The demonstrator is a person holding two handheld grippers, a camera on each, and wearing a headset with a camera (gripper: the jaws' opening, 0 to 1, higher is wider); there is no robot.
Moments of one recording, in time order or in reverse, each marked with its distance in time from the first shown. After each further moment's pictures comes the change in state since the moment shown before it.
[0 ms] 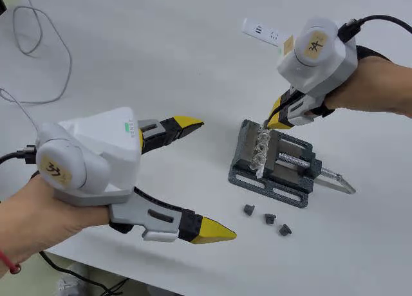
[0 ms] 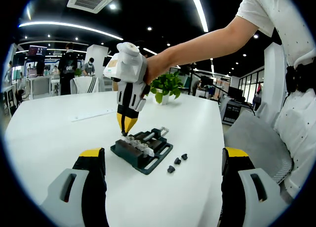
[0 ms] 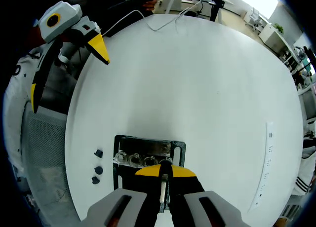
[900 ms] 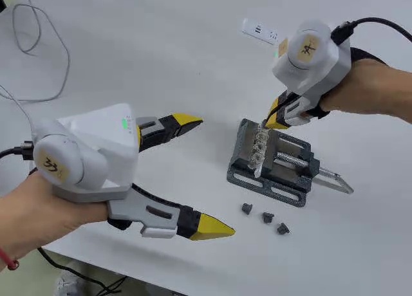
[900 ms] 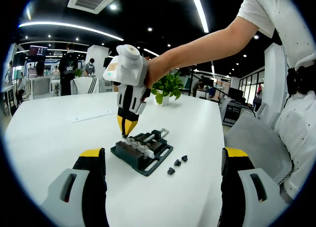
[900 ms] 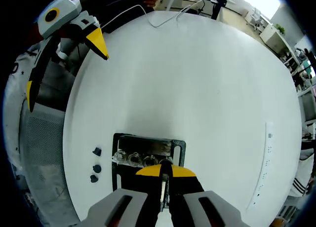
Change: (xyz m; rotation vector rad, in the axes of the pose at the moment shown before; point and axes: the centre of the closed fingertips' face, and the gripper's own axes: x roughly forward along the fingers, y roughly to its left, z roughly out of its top) left arm 0.001 0.000 0.005 -0.001 -0.011 0.002; right arm 0.001 0.001 0.000 -0.022 0.032 -0.017
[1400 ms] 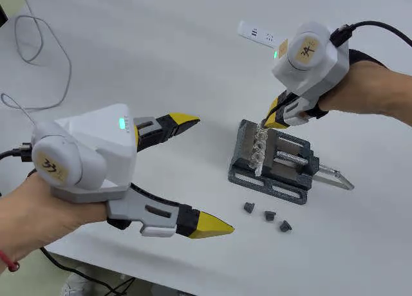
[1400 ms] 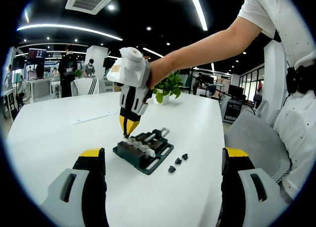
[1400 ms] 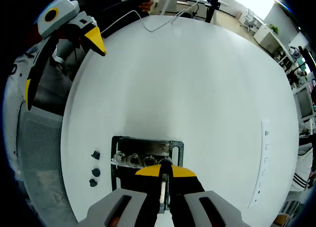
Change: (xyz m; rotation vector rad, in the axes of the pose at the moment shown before) left arm -0.008 0.001 0.003 0.023 0.021 0.007; right arm -0.001 -0.001 0.000 0.033 -0.052 -0.043
